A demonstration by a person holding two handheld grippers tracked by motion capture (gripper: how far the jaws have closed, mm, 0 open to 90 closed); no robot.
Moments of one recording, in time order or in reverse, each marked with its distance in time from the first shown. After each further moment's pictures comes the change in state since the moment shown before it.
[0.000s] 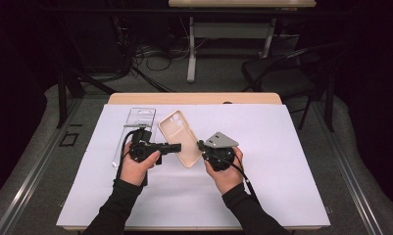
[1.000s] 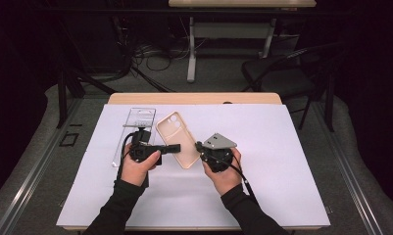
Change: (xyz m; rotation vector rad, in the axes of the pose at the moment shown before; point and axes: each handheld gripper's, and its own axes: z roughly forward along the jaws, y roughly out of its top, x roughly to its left) left arm 0.000 -0.002 0.001 0.010 -0.030 -0.128; right arm 0.004 -0.001 0.002 -0.004 0.021 0.002
